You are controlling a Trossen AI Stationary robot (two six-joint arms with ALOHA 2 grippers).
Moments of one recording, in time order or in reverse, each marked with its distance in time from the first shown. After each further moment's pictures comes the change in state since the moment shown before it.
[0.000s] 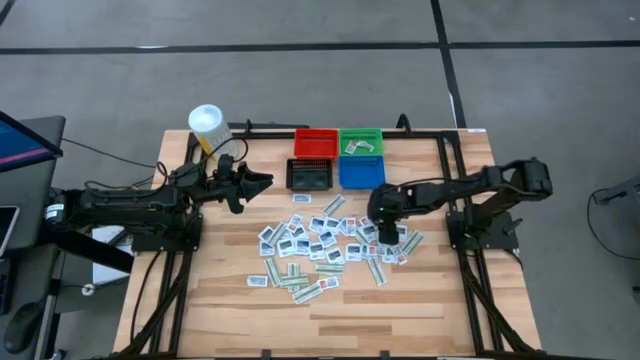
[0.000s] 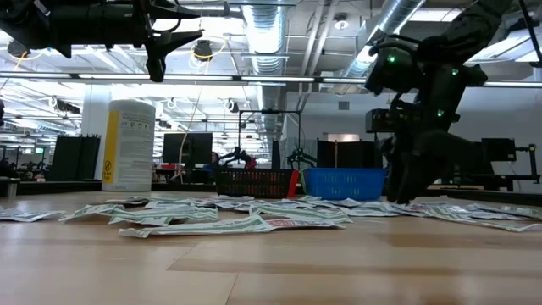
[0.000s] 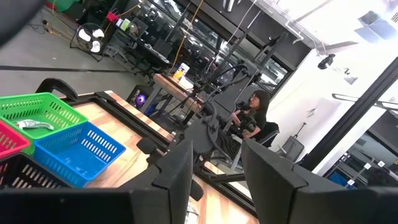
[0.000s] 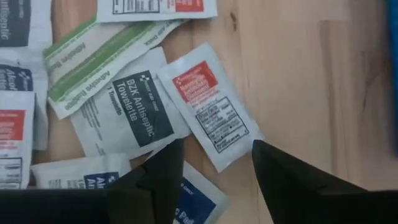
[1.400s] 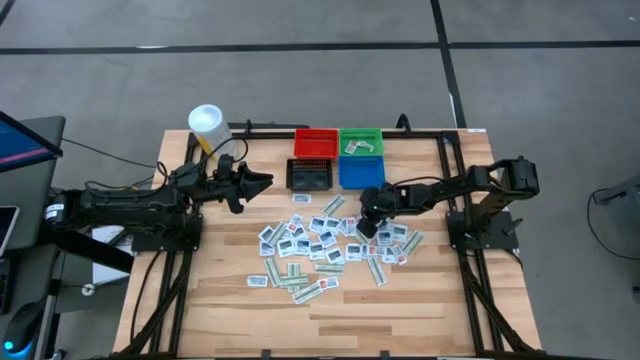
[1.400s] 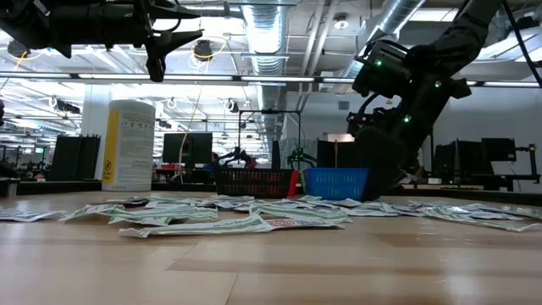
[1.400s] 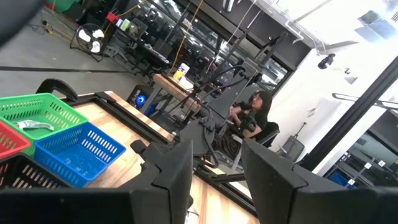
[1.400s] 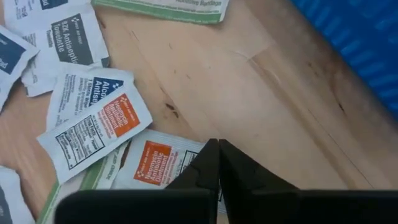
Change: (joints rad) left arm 0.000 0.000 0.000 0.000 0.000 0.003; right arm -0.006 0.097 -0.001 0.195 0.080 0.529
